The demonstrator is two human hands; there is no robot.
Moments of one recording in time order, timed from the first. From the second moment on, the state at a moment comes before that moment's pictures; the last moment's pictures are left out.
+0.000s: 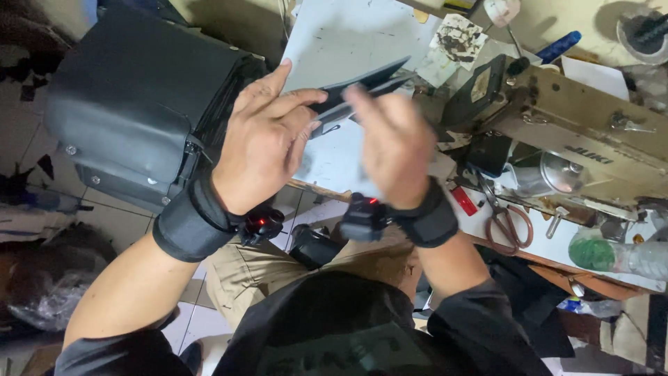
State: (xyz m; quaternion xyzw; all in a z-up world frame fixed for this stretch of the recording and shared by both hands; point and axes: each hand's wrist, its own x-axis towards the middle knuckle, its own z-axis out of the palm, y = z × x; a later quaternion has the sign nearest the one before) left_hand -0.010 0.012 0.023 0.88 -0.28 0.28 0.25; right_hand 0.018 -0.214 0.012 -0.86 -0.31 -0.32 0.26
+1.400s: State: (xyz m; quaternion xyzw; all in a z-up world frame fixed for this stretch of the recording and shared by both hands) left_hand -0.017 0.003 0.024 0.88 -0.27 0.24 0.30; right_hand 0.026 -0.243 0.016 -0.87 -0.24 -0.32 0.27
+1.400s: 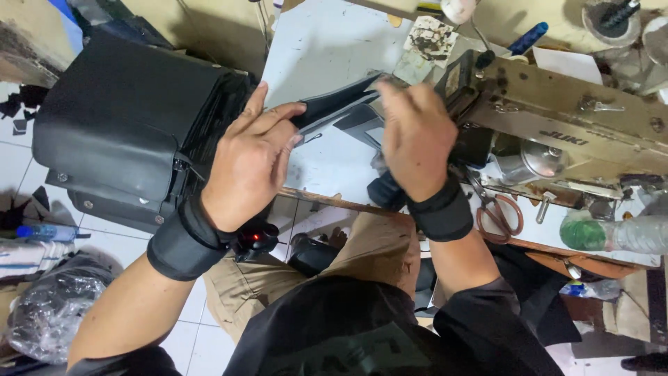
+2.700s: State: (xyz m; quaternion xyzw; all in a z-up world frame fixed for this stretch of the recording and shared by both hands) left_hand -0.016 0.006 0.030 0.87 -0.27 0.24 0.34; right_hand 0.031 -0.210 -0.029 -0.83 -0.29 -0.41 0.25
